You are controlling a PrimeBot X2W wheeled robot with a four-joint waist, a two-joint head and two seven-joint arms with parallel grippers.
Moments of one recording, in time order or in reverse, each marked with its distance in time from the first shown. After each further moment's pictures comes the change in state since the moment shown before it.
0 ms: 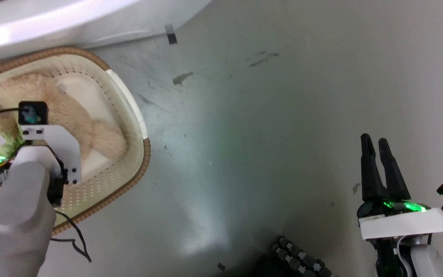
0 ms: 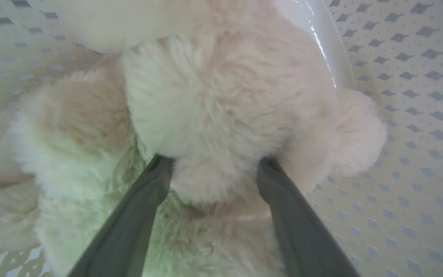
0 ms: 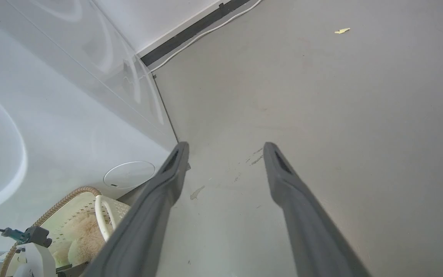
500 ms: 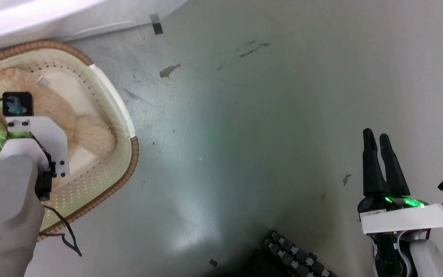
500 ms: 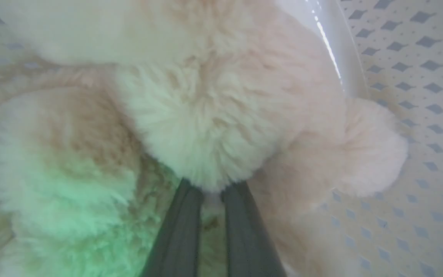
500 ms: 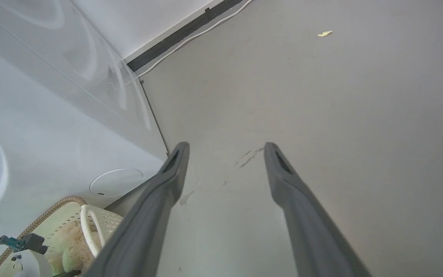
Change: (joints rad) left arm -0.030 0.048 -0.043 -0.034 -0.038 0.008 0.046; right arm -0.027 0.000 0.001 0.024 0.042 0.000 -0.017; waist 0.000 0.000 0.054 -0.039
